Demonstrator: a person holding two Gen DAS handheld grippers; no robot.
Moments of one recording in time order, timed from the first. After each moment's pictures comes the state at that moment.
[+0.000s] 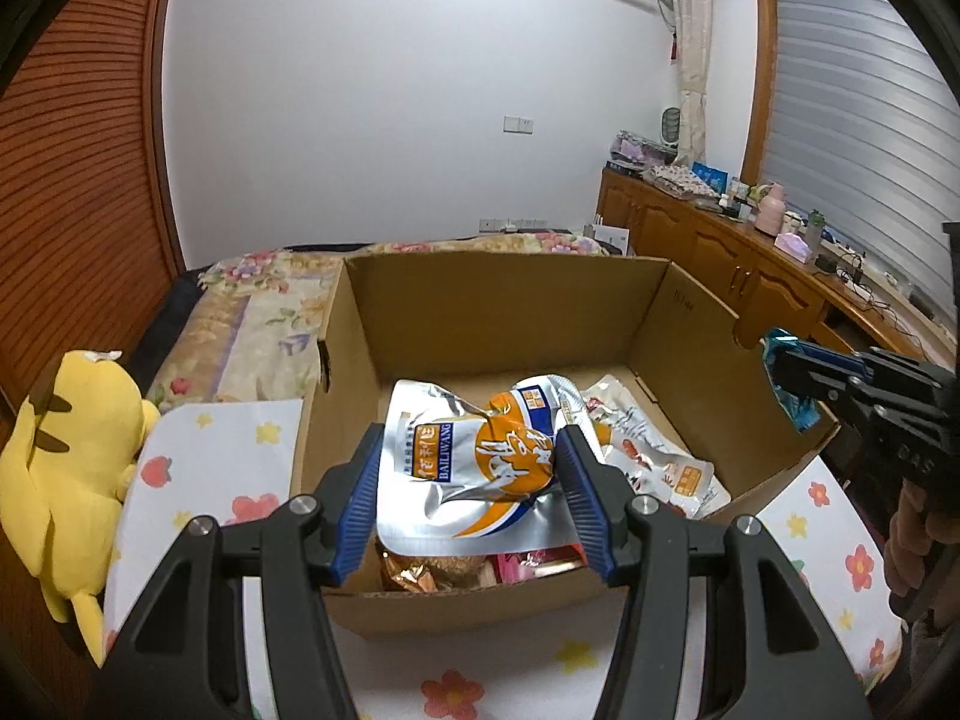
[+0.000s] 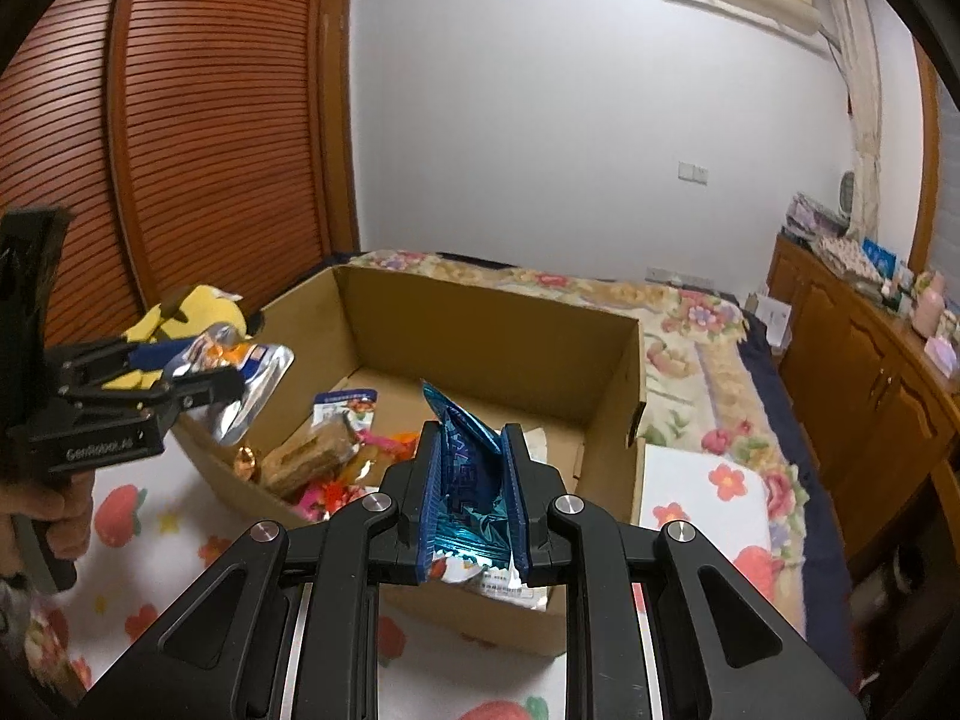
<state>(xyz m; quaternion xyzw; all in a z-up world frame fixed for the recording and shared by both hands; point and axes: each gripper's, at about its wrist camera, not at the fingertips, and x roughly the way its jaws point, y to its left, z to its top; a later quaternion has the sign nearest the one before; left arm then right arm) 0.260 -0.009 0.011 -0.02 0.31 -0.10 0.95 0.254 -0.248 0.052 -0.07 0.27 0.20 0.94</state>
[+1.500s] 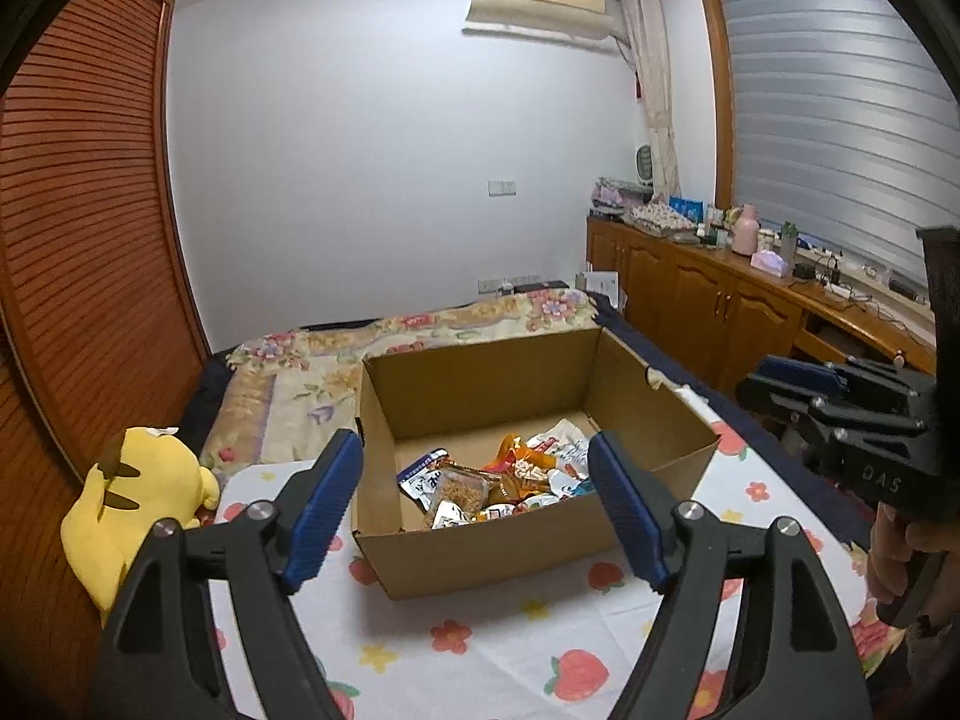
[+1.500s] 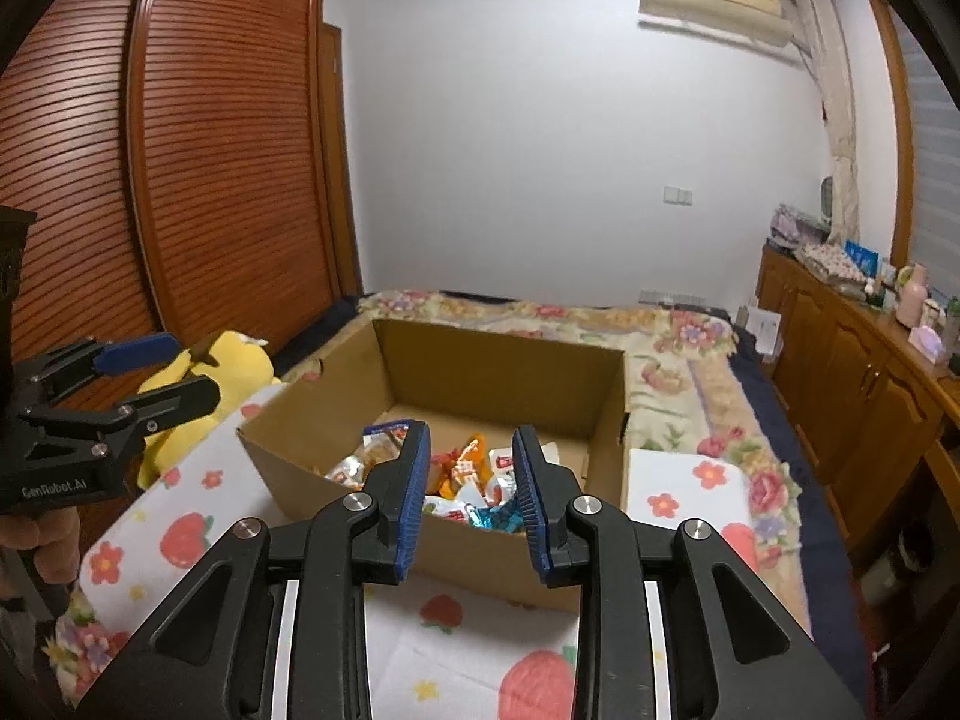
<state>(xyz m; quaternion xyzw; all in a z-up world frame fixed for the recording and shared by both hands) 0.150 -0.019 0.104 0.03 0.23 -0.10 0.97 0.175 -0.254 0.107 -0.04 0.23 0.20 0.95</state>
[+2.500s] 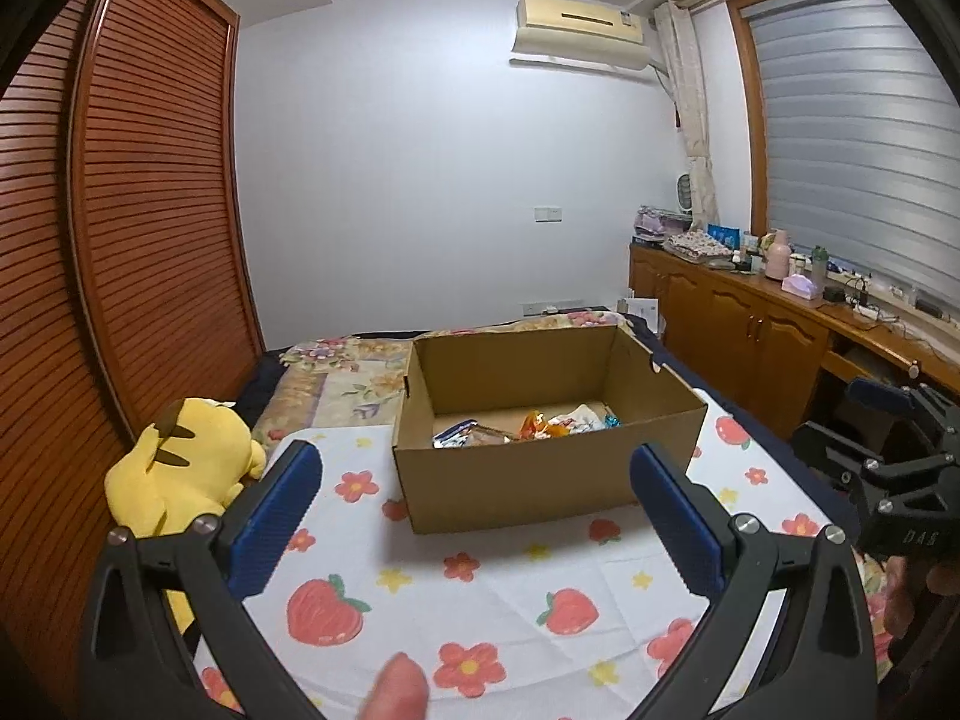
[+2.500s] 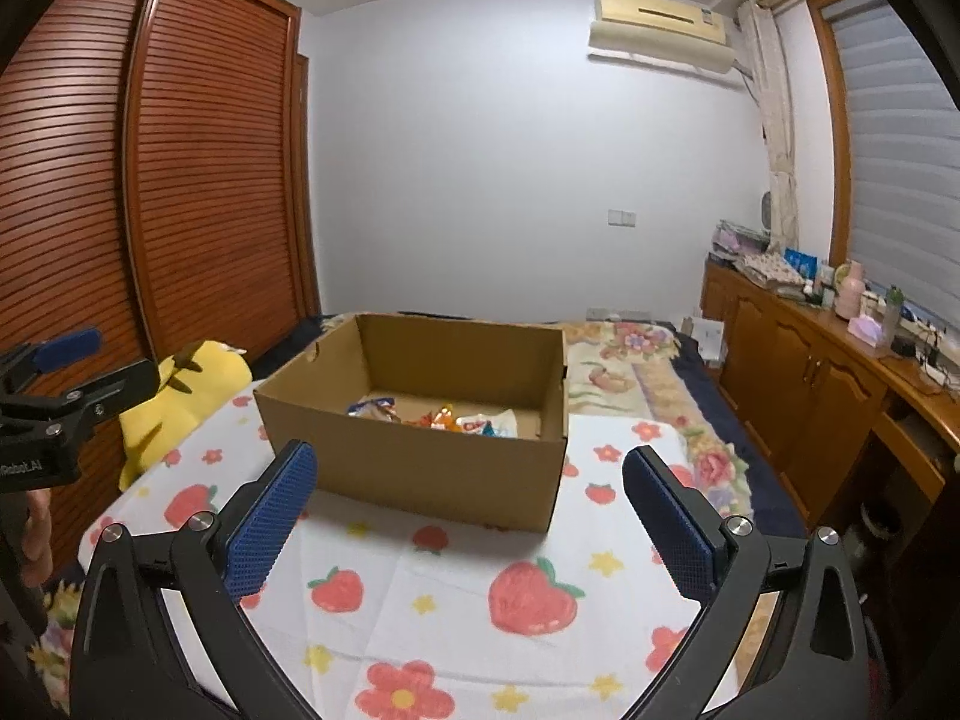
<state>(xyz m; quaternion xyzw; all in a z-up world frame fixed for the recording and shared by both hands) 0.060 -0.022 0.083 0.02 0.19 -0.03 0.98 0.079 -0.270 0.096 -0.04 0.20 0.13 0.97</state>
